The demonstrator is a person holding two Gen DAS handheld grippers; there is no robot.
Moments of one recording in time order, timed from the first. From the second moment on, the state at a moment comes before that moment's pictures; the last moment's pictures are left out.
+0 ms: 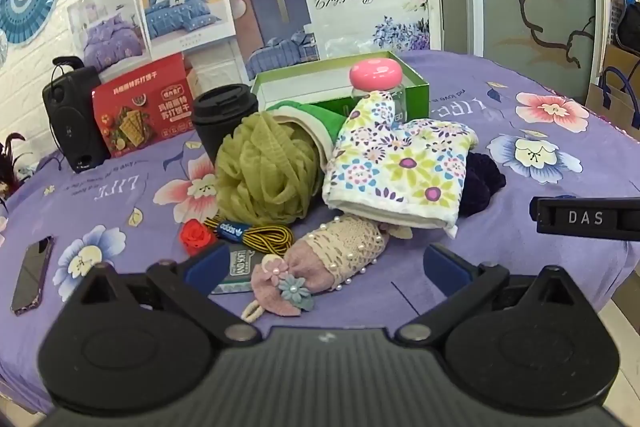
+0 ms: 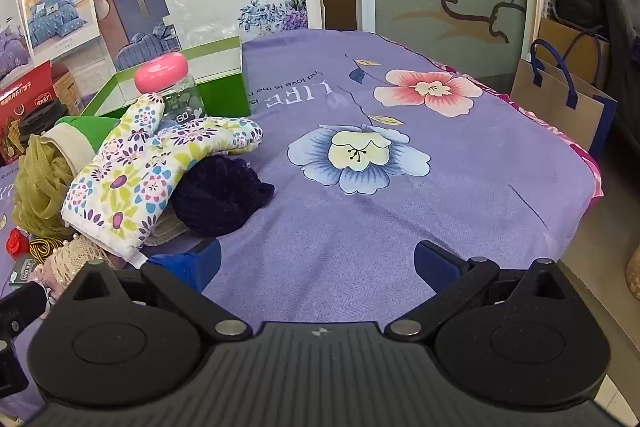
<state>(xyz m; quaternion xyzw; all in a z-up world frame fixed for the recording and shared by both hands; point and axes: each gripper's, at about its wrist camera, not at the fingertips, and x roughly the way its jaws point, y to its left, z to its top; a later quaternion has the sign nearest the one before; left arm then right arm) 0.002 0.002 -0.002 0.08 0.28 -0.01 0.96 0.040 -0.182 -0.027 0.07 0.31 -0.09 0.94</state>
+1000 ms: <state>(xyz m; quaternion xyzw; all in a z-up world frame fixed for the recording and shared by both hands) 0.059 0.083 0.012 0.02 0.30 0.11 0.95 0.088 -0.155 -0.007 0.03 0.29 -0.07 0.96</state>
